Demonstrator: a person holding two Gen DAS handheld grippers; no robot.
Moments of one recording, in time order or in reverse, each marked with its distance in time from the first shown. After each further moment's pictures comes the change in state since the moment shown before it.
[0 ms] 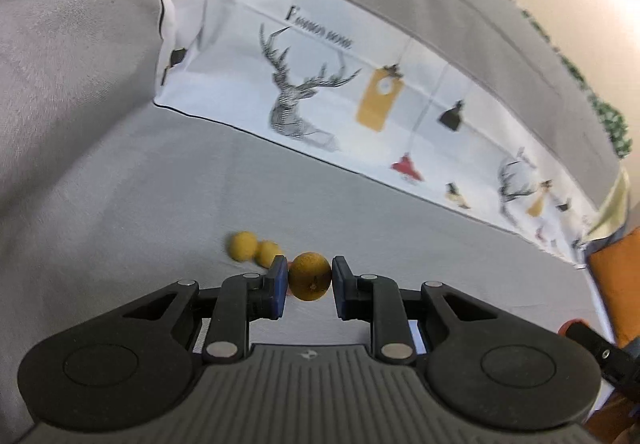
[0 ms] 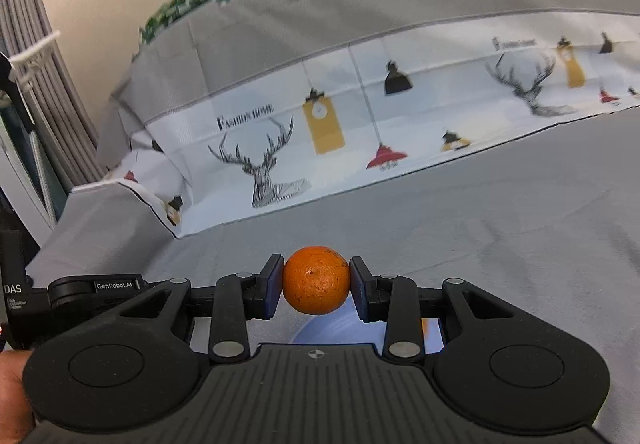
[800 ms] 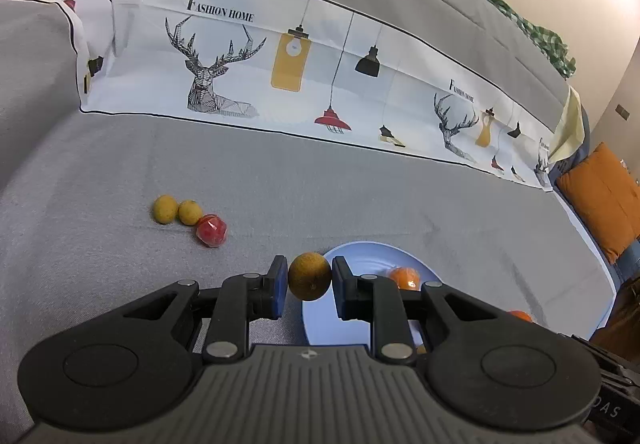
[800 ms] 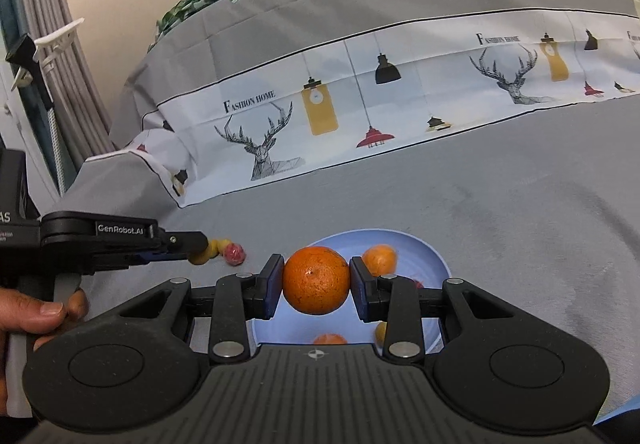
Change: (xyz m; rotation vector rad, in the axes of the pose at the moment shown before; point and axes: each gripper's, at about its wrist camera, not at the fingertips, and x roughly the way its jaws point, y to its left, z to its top) left arm -0.010 -0.053 -0.048 0.229 0.050 -0.090; right arm -0.031 -0.016 -0.065 -0.061 0.009 0.005
